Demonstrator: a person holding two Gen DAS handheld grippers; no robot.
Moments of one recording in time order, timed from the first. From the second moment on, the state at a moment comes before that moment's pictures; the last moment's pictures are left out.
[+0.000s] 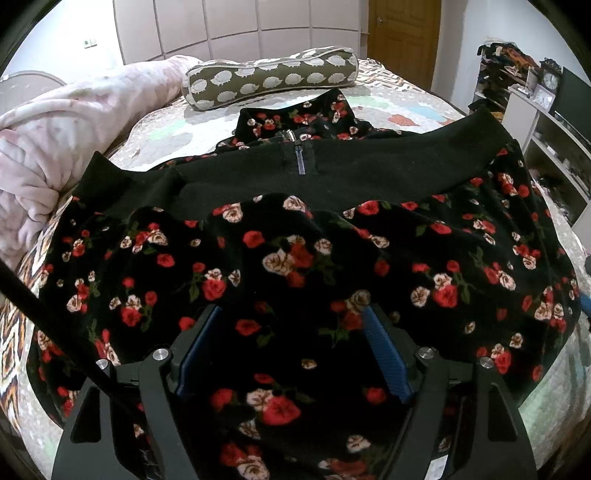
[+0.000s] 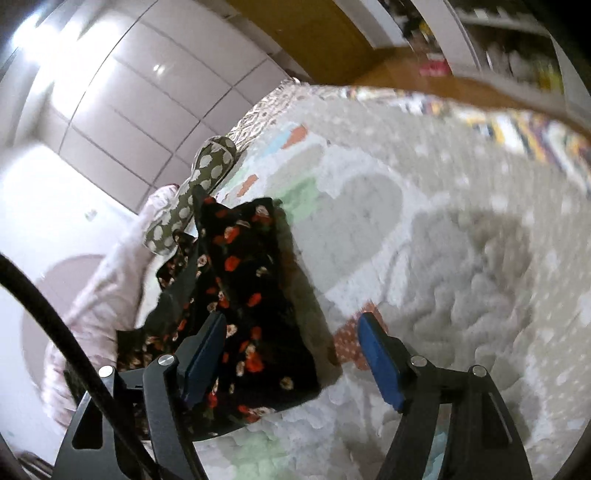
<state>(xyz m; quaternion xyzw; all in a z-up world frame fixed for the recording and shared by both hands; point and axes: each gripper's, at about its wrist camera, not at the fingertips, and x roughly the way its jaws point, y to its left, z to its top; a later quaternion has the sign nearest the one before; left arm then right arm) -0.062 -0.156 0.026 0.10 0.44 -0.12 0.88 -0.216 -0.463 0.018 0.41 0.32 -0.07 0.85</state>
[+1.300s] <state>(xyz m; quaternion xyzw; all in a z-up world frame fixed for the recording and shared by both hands) -0.140 0.249 0.066 -0.19 0.41 0.06 0.89 -0.031 -0.006 0.068 -0.01 0.44 0.18 0.88</state>
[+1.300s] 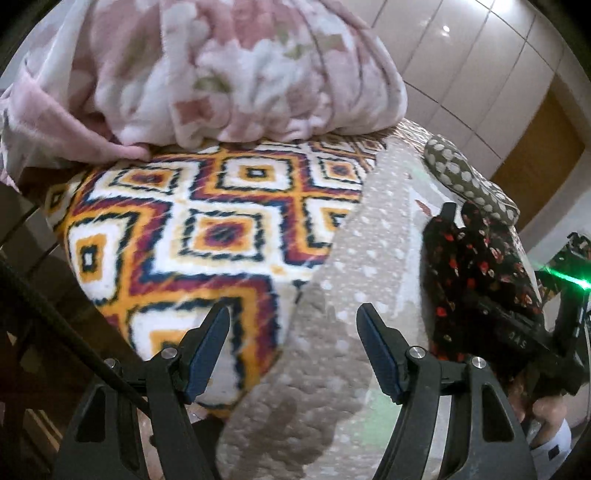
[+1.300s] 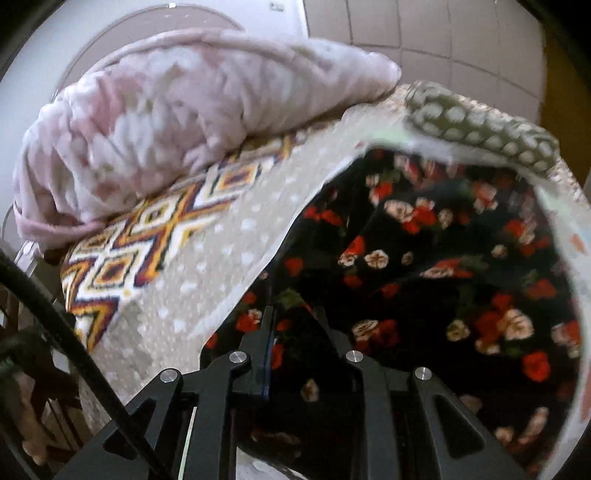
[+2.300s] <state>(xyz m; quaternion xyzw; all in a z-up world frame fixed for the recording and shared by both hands) -0.044 0.103 0.108 -0.13 0.41 -0.14 0.89 -0.136 -0.131 0.124 0.16 0.38 0.26 0.87</state>
